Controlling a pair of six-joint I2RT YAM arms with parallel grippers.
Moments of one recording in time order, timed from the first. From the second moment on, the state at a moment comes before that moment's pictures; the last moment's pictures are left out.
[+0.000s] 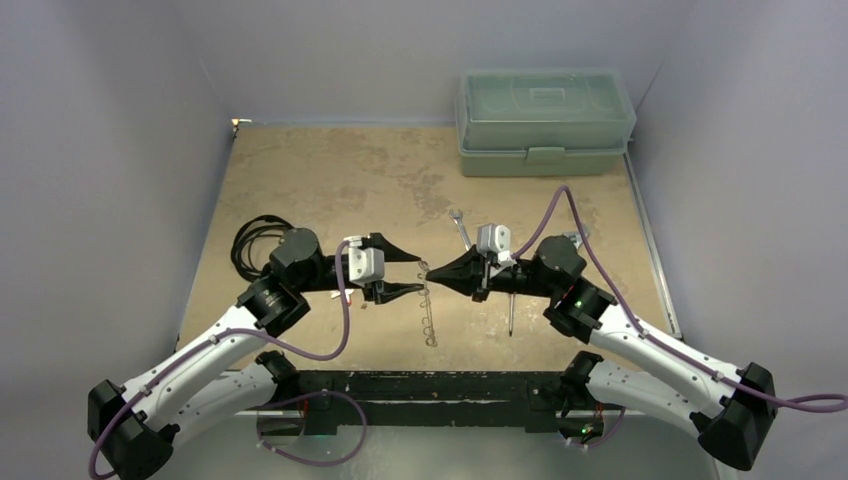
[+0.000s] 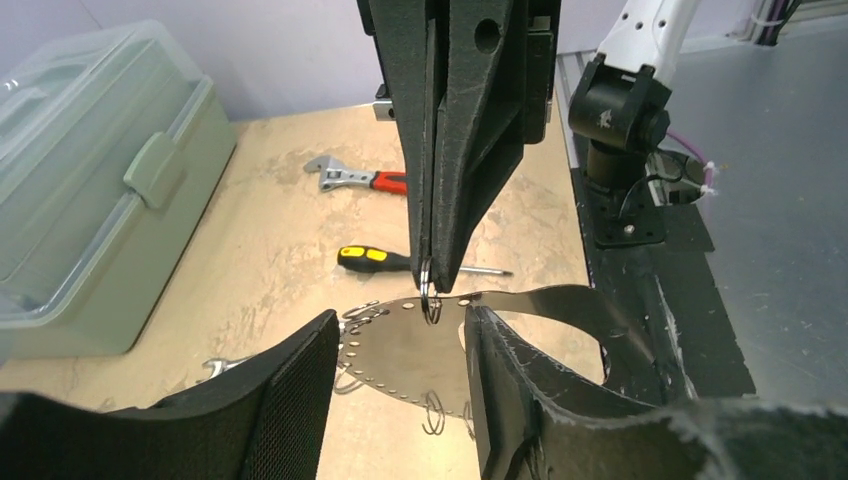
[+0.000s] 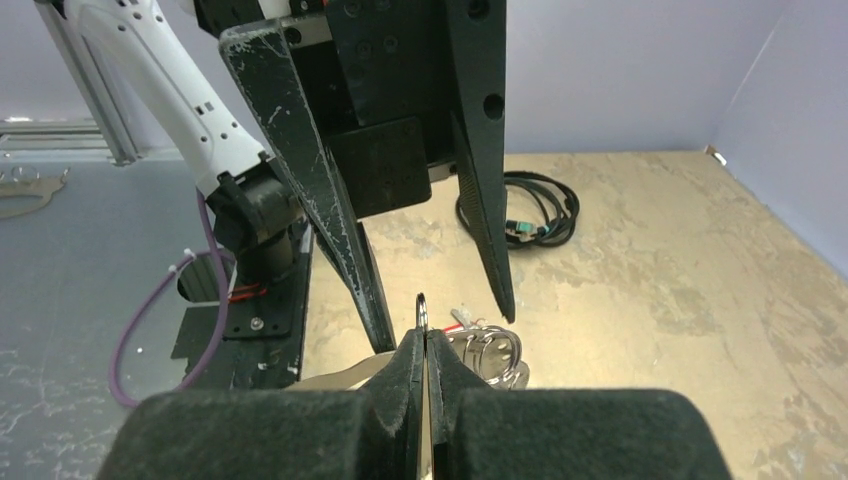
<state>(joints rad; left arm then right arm) -0.71 0.83 0.66 0.15 0.75 0.22 0.83 0.87 0.66 0.28 -0.60 -0.02</state>
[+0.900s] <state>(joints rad) -0.71 0.84 0.74 -0.10 0.71 0.36 0.85 0.94 0.84 -0.09 -0.47 -0.19</state>
